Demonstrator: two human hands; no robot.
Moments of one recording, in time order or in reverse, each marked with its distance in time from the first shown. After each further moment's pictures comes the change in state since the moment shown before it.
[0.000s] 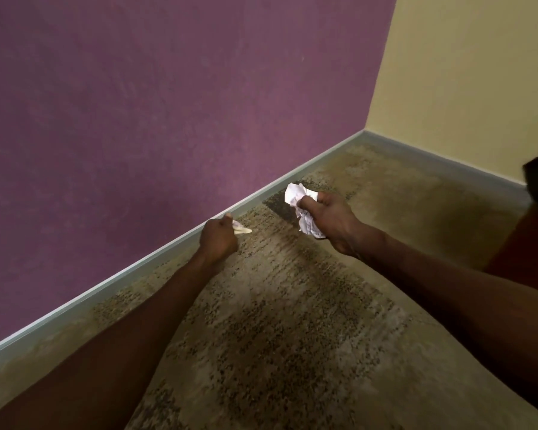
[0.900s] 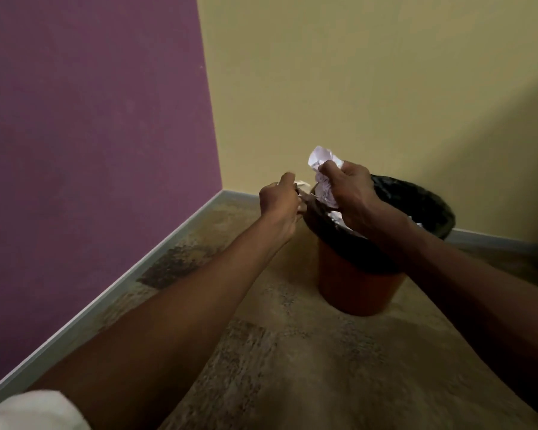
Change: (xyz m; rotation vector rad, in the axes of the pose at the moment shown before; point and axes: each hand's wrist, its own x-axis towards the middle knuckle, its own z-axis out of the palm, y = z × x) left_hand -0.221 0.247 0.272 -0.501 -0.609 0.002; right_hand -0.146 -0.128 -0.253 0.102 0.804 -0.245
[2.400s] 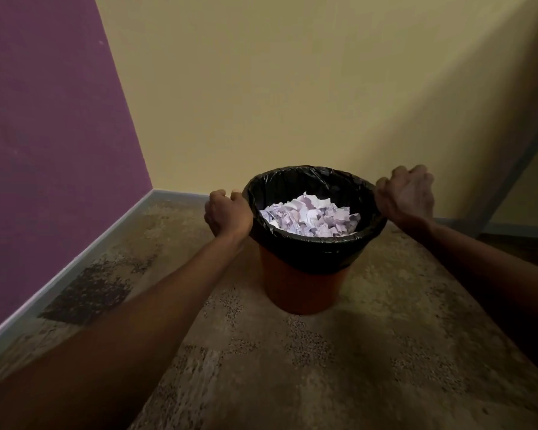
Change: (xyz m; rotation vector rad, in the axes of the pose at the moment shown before) left_hand 0.067 -0.070 0.032 0.665 0.260 0.229; right_hand 0.067 0.056 -0.208 -1.265 0.450 -0.178
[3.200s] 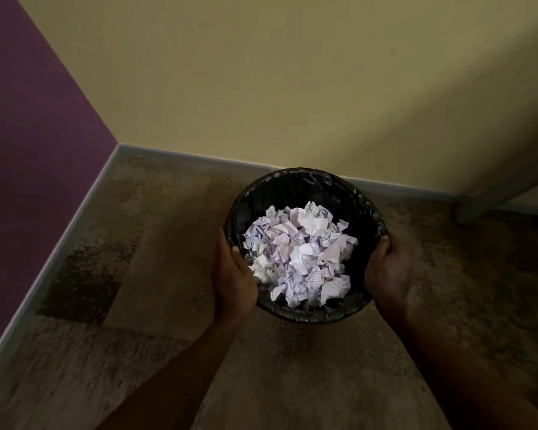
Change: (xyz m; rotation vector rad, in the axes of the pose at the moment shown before) left_hand -0.011 -0.004 0.031 0.207 -0.204 0.077; right_hand -0.006 -0.005 0.046 0.179 -0.167 0.490
